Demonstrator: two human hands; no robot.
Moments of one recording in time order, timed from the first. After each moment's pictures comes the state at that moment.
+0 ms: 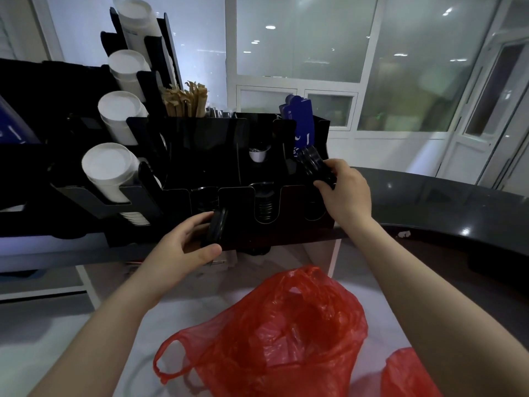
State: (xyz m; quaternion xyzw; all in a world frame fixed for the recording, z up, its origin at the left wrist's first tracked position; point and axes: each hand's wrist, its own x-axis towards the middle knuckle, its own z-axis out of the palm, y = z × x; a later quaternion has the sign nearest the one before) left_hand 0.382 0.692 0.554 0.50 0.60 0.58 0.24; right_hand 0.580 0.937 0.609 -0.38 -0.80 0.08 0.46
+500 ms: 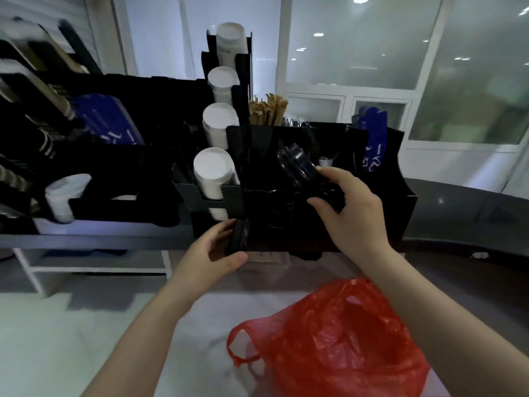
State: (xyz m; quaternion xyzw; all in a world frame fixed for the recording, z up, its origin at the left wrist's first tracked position) left_hand 0.344 0.623 0.549 0.44 0.62 0.62 0.20; right_hand 0.520 0.792 0.622 -0.17 -0.83 0.10 0.52
